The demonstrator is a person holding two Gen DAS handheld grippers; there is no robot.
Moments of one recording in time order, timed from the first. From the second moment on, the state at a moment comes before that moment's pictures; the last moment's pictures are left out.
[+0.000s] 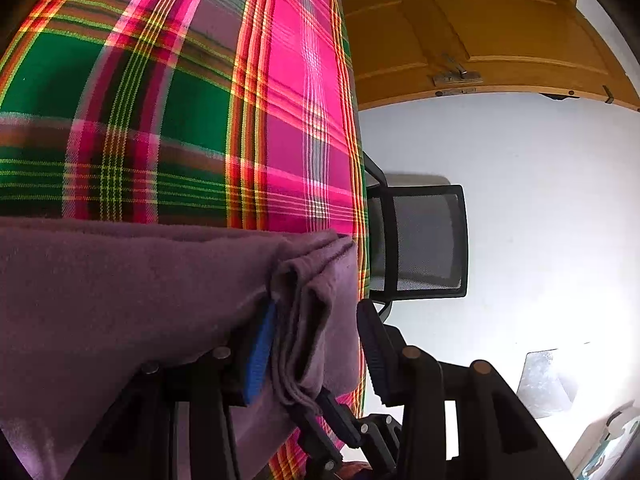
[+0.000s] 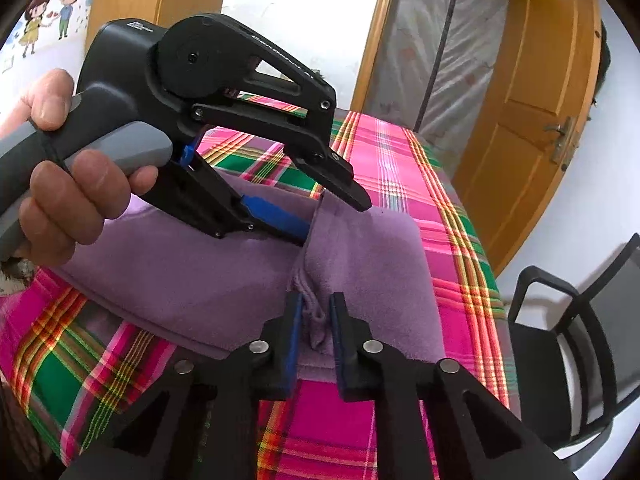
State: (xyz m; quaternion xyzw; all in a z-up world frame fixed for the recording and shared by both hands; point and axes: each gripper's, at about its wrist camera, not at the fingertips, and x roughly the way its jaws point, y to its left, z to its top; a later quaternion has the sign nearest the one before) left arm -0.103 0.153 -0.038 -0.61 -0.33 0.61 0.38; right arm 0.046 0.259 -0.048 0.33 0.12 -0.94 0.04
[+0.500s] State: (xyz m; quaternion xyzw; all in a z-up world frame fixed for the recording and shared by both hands) left arm -0.096 0.131 -0.017 -0.57 -0.35 0.63 0.41; right arm 0.051 0.255 -0.014 0.29 0.10 -0.95 0.07
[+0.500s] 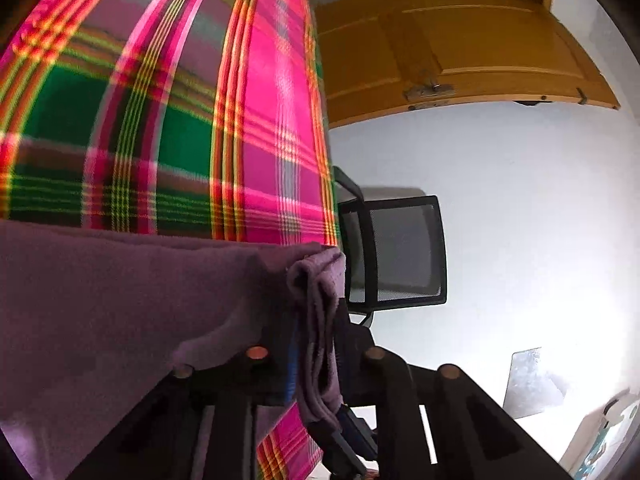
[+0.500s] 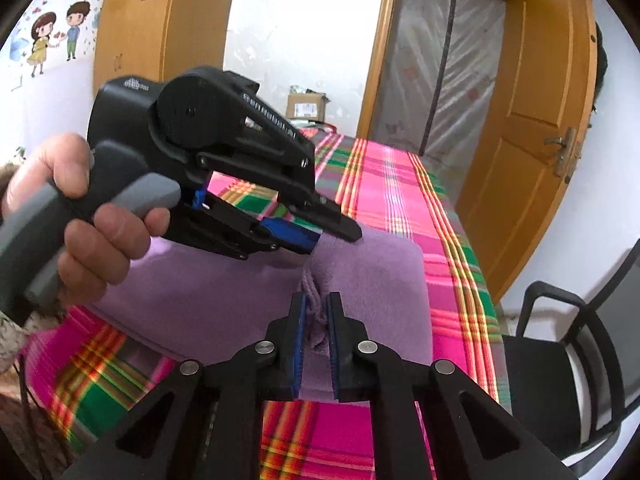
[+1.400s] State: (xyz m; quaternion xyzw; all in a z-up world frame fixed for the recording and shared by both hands) left arm -0.088 0.010 -0.010 -0.53 -0.38 0.68 0.34; right arm 0.046 0.154 -0.007 0.29 0.12 -0.93 0.18
